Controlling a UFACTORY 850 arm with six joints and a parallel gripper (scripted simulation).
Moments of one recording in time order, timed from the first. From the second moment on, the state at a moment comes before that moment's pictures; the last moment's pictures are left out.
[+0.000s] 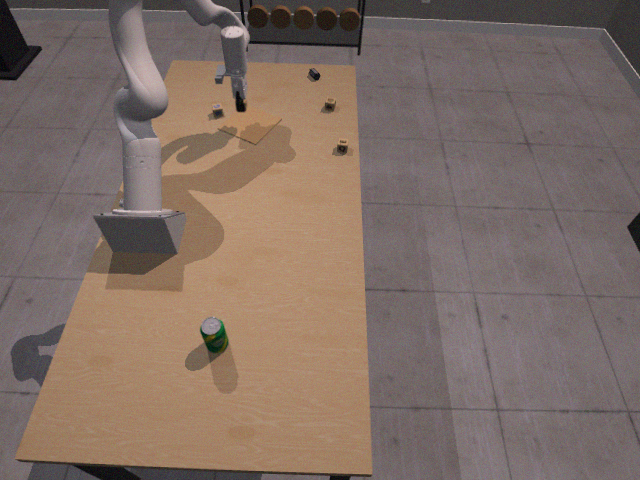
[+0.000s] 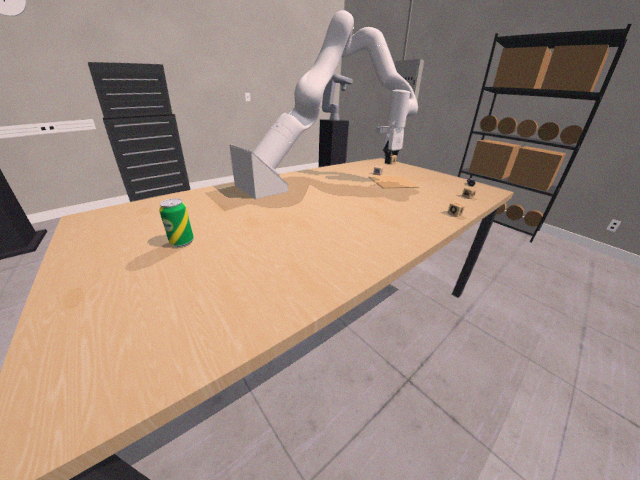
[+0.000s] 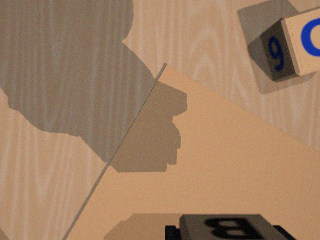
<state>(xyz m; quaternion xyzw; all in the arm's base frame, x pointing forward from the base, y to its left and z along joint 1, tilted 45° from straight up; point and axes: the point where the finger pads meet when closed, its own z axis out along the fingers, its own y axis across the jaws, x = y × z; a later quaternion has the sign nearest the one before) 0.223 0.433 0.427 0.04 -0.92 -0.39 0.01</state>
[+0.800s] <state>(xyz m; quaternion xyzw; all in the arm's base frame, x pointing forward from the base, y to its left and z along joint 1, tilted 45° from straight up) 0.223 0.440 0.419 -0.27 -0.88 -0.36 0.14</state>
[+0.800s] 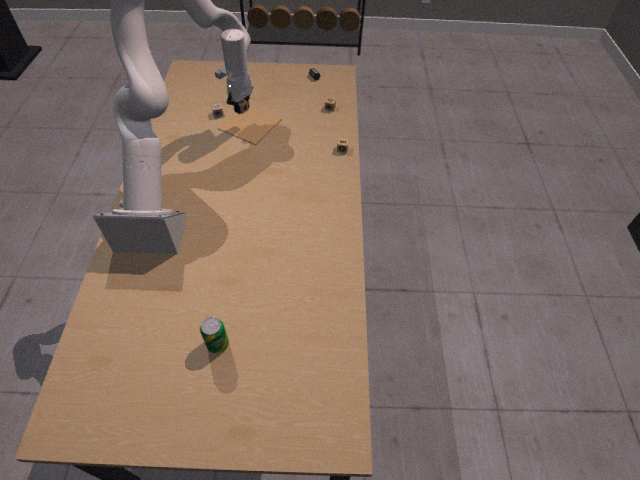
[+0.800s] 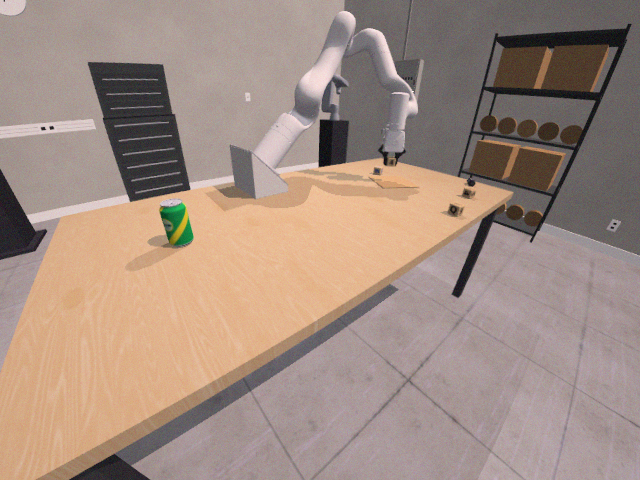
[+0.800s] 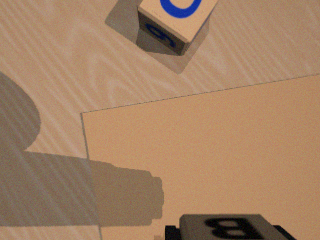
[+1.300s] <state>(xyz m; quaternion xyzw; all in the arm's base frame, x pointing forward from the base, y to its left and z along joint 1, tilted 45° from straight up) 0.223 0.444 0.414 -0.45 -0.80 -0.32 0.22</state>
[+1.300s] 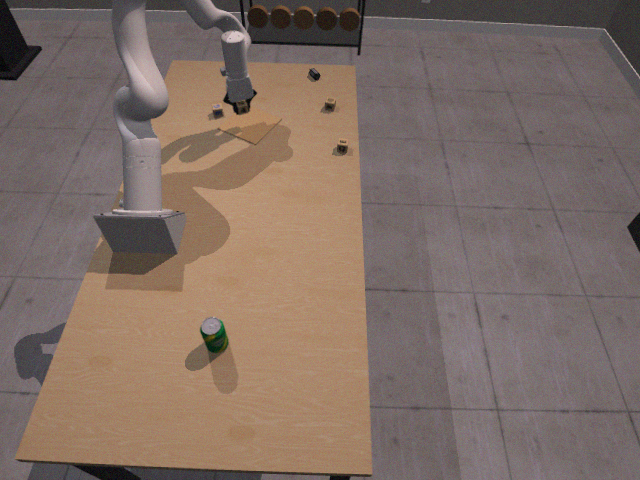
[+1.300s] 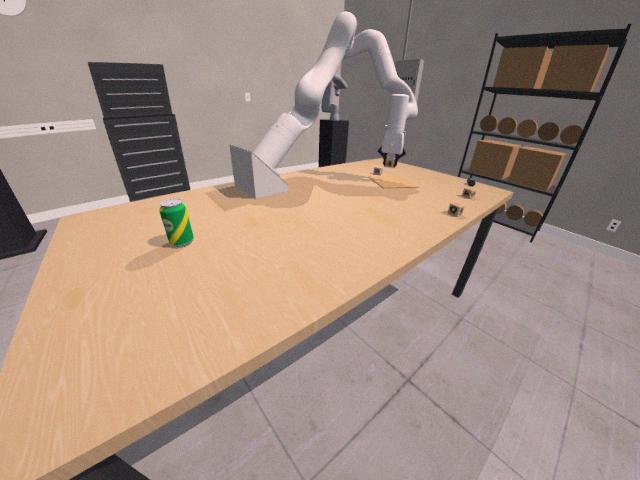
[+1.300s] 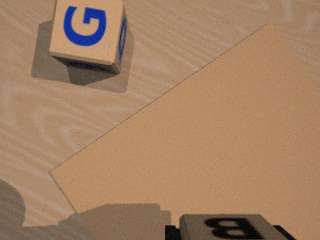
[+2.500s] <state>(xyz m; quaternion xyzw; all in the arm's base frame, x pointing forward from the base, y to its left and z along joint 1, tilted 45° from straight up) 0.222 0.452 0.404 -0.75 -0.54 -0.20 0.33</state>
